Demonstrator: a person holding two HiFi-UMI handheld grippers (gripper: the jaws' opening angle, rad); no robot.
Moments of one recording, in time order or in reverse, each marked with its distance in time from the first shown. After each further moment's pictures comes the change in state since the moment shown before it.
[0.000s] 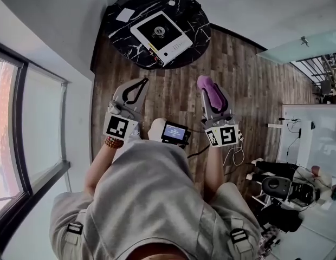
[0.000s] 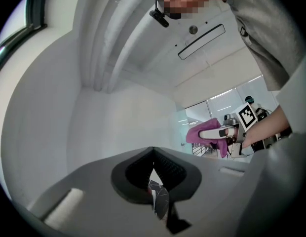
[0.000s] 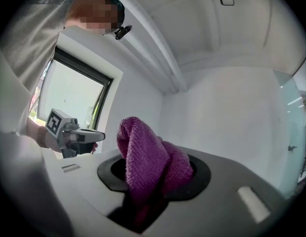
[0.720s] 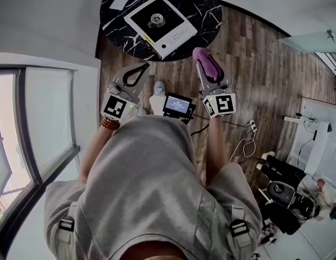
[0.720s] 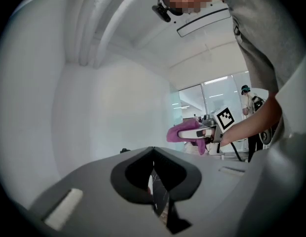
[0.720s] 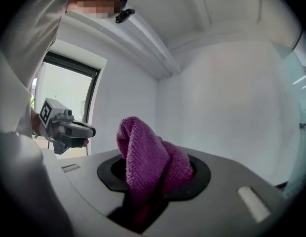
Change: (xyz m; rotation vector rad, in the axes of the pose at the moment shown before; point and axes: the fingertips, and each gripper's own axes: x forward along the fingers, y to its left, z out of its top) left arm 0.129 0.010 -0.089 0.024 0.168 -0.107; right arm 0.110 -0.107 -0.131 0.107 0.069 0.054
